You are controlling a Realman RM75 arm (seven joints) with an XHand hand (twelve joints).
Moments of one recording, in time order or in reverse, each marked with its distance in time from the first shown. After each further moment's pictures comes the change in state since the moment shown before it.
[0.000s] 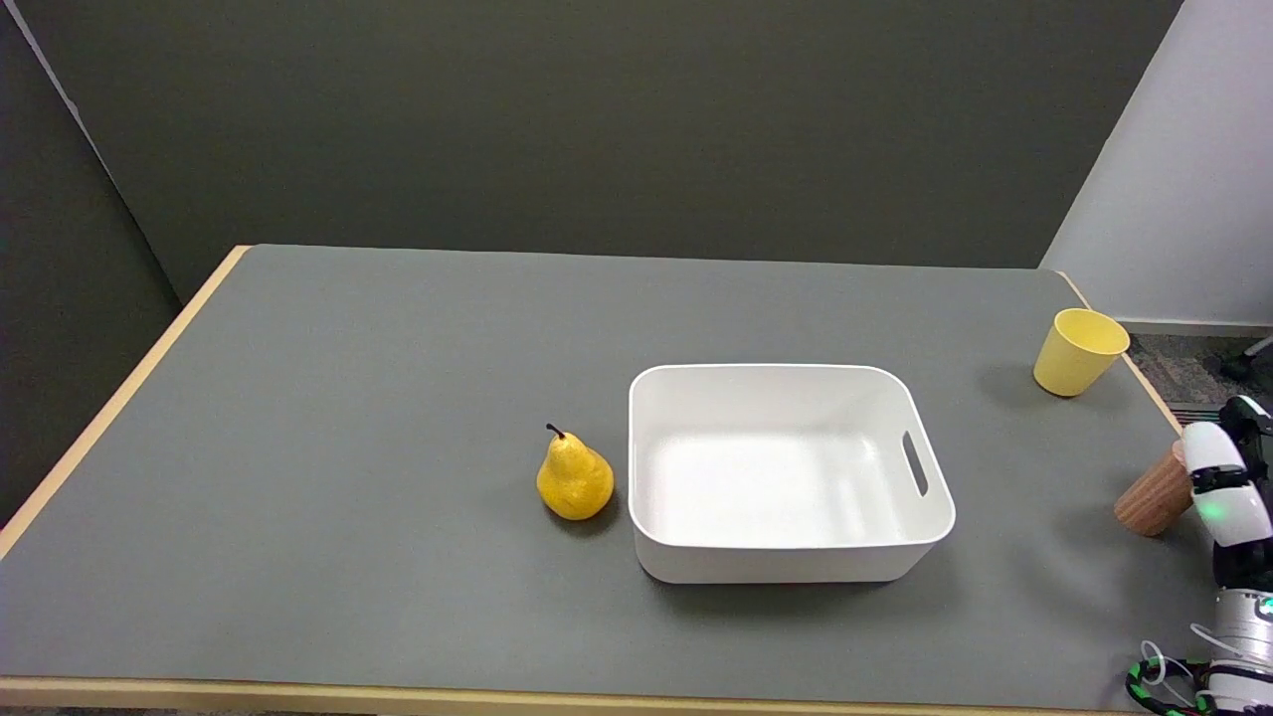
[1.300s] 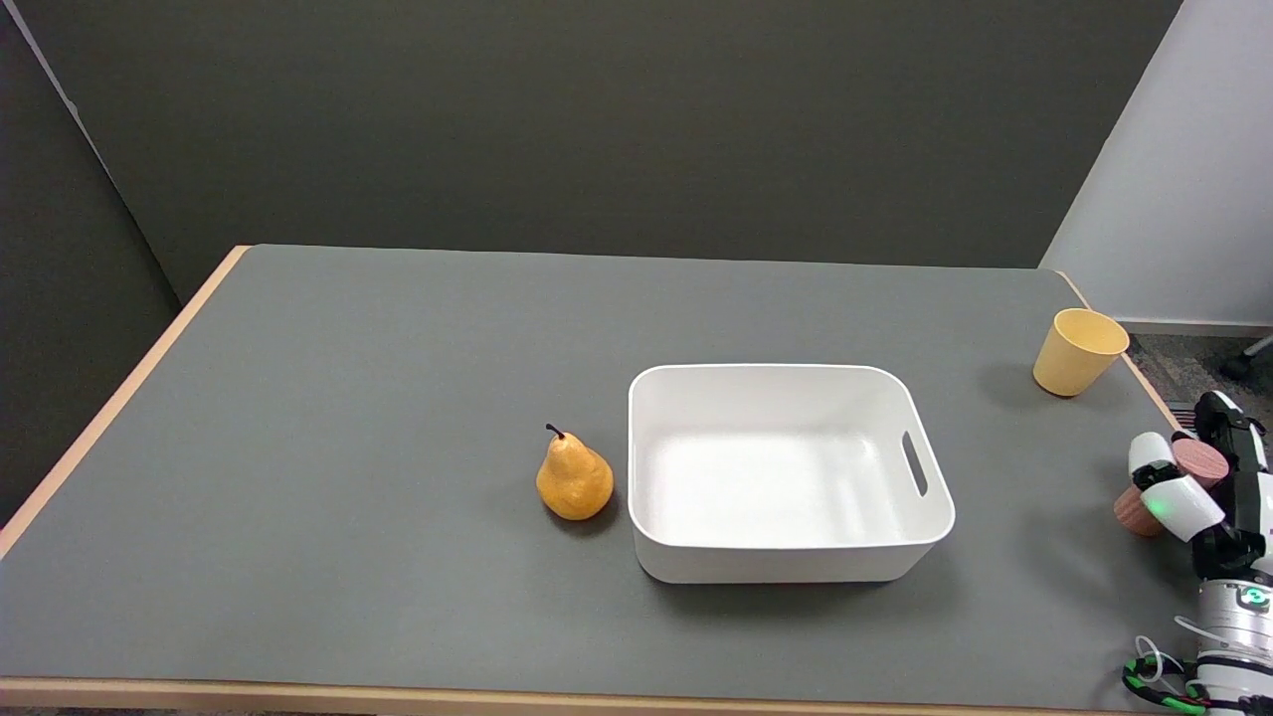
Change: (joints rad) arm 0.023 0.003 -0.007 -0.027 -0.049 -0.045 0.019
